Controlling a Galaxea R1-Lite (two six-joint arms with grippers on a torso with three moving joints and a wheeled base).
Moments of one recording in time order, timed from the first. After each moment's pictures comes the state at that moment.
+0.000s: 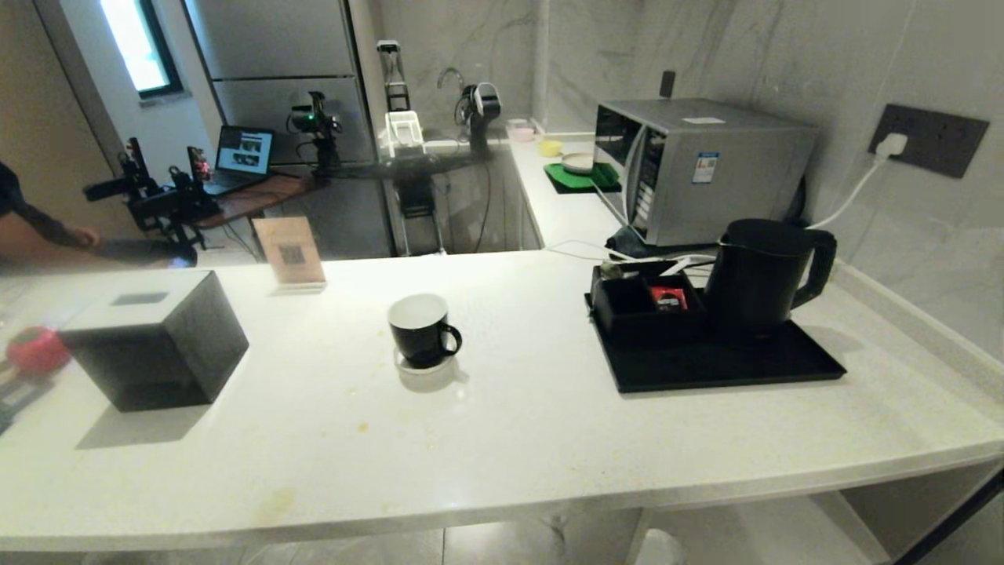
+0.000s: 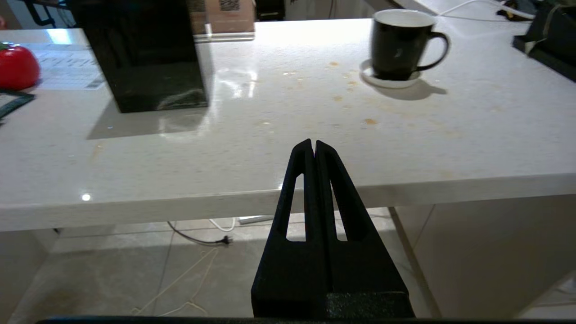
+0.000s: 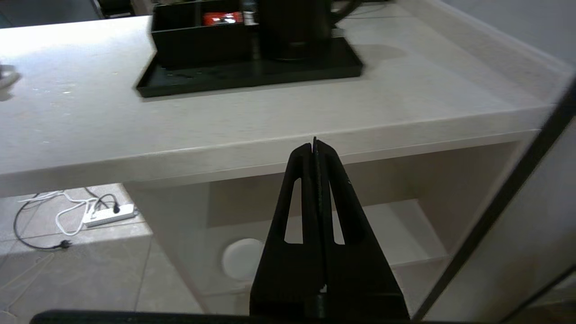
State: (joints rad) left arm 0.00 0.00 0.00 -0.01 0.02 0.00; right arm 0.00 0.00 0.00 0.00 -0.05 0.05
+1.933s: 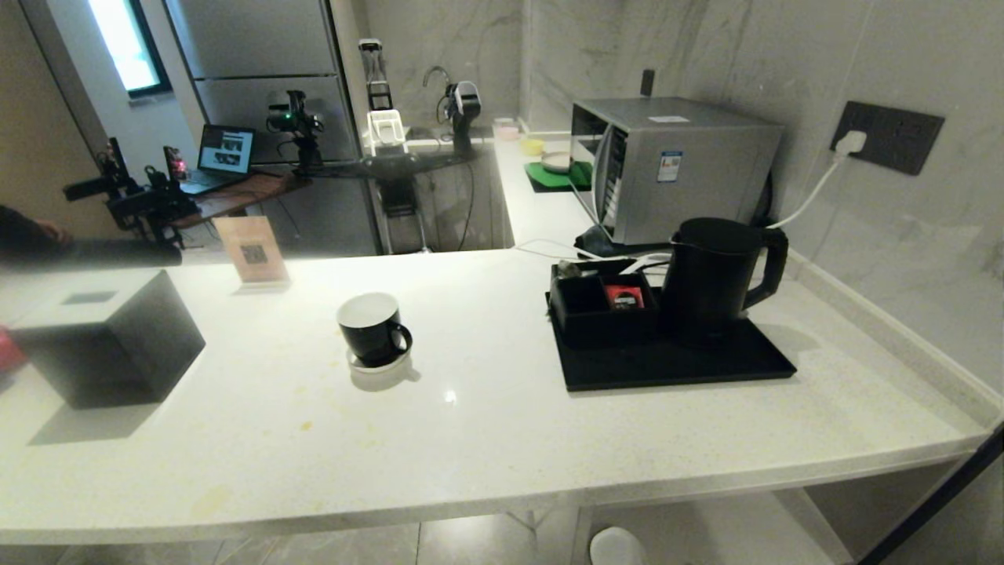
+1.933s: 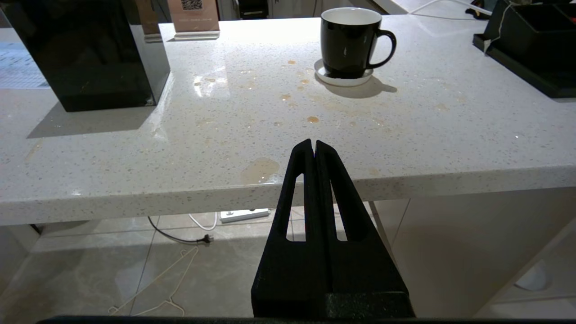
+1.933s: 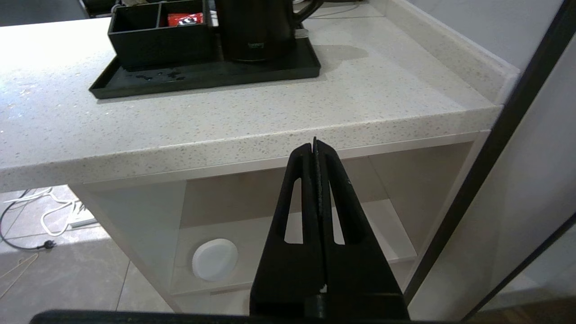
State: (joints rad) left arm 0.00 0.00 0.00 -0.01 0.02 0.00; right arm 0.00 0.00 0.00 0.00 -0.05 0.05
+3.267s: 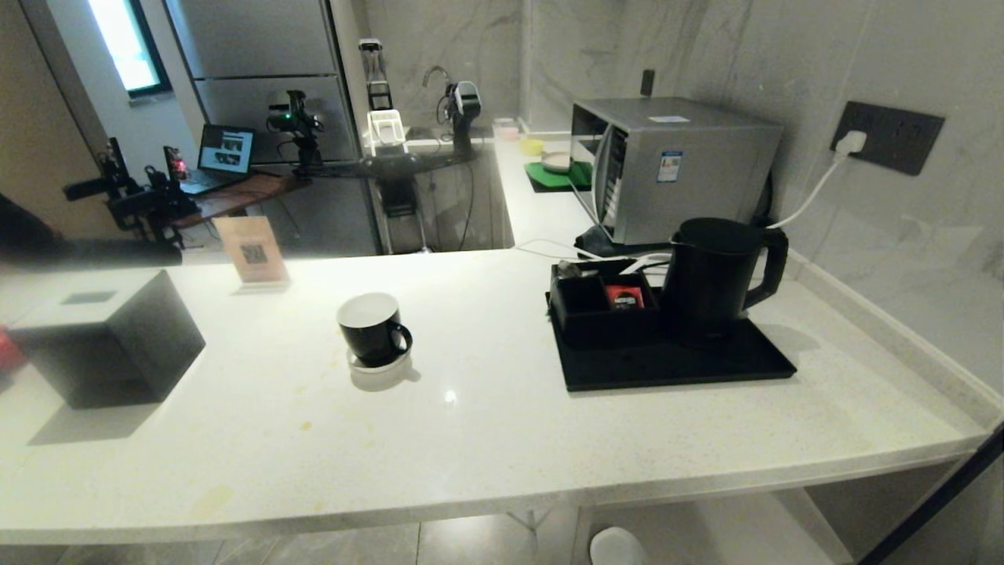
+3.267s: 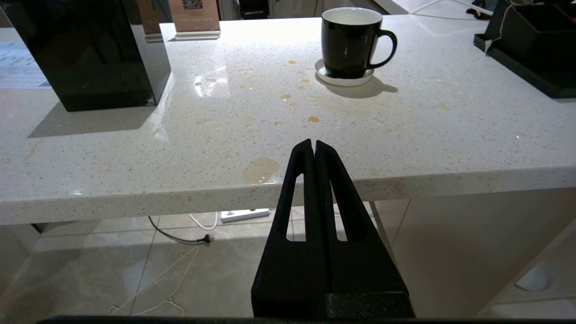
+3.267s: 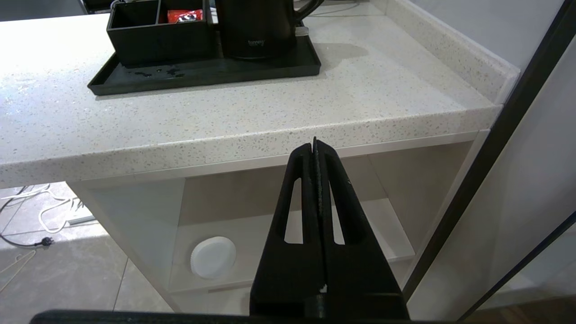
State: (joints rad) left arm 0.00 0.00 0.00 -0.01 0.02 0.00; right arm 0.00 0.00 0.00 0.00 -0.05 0.04
